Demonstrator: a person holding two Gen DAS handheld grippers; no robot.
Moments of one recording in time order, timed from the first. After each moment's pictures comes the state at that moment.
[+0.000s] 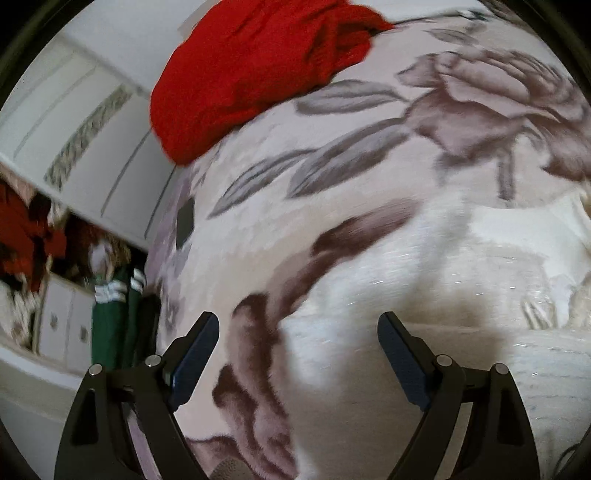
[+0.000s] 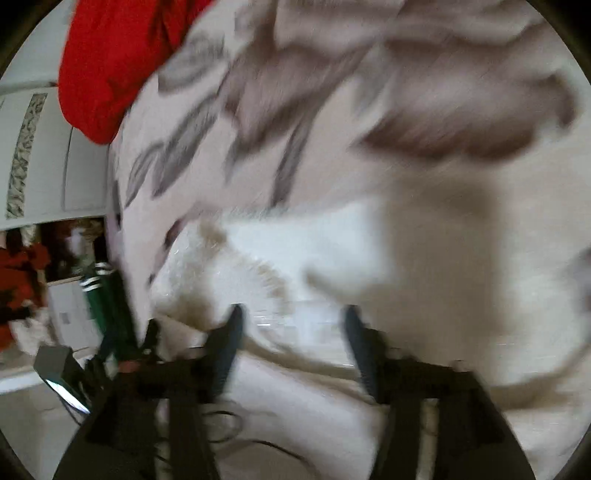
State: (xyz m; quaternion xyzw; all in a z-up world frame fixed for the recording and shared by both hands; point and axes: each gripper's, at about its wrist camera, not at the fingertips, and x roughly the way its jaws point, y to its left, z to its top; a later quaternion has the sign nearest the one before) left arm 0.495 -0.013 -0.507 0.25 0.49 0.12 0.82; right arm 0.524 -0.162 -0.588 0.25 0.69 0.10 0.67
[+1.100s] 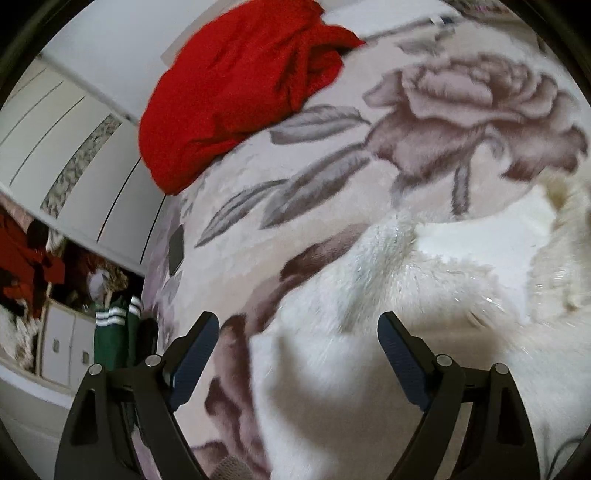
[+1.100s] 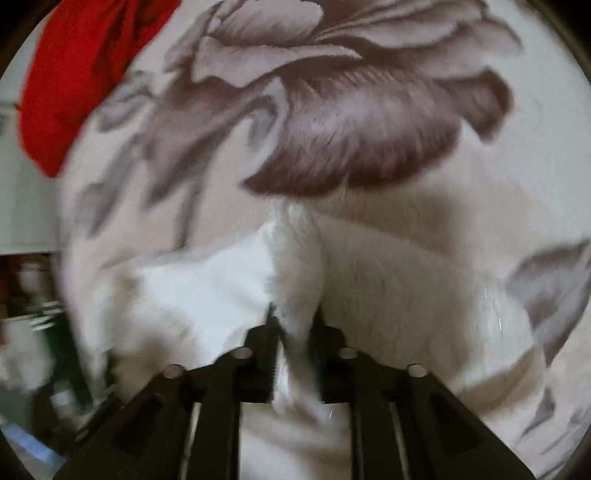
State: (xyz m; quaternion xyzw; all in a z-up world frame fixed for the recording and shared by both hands) left arm 0.483 -0.039 -0.472 0.24 0.47 0.10 0.84; right arm 0.517 -0.208 -0.613 0.26 0.68 0.04 0.69
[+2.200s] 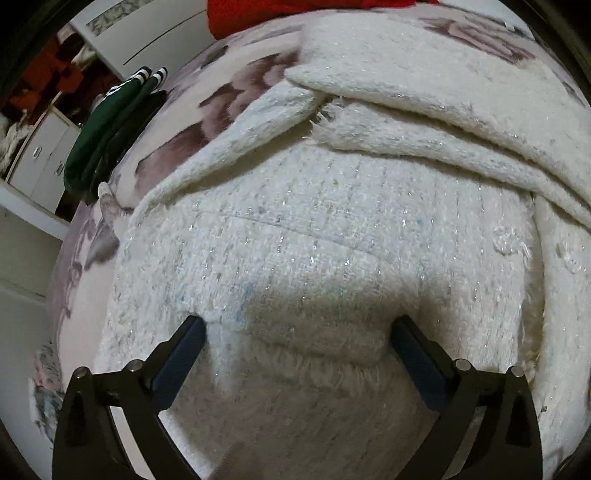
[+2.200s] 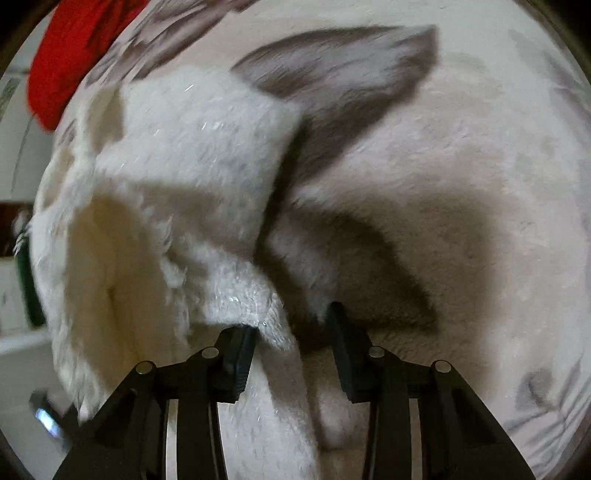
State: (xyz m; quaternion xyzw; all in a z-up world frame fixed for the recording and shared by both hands) left arm 0.243 -0.006 -0.565 0.04 0.59 0.18 0.79; right arm 0.298 -0.363 -0.670 0.20 0.70 0.06 0.68
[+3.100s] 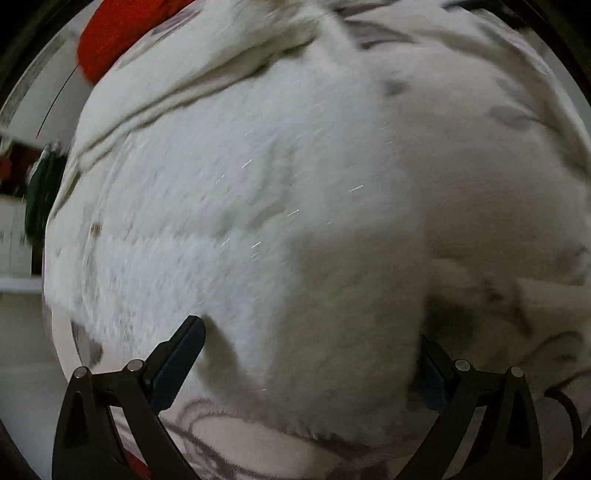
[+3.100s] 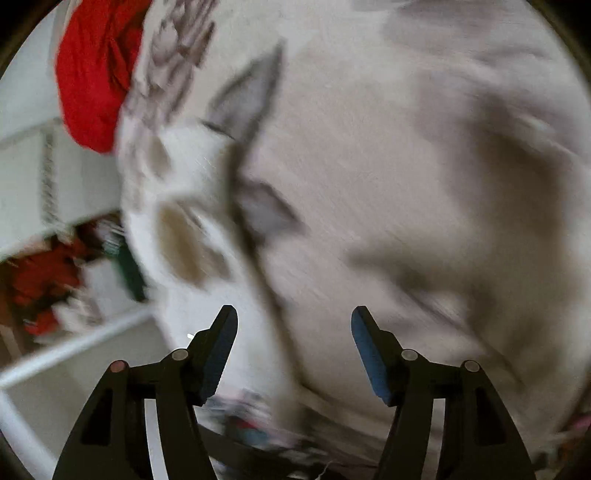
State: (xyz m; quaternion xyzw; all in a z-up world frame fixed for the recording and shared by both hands) left arm 0.139 -0.331 -0.562 0.13 0.66 0.05 0.74; right arm 0.274 -0.534 -0.634 0.41 0.70 0.16 0.56
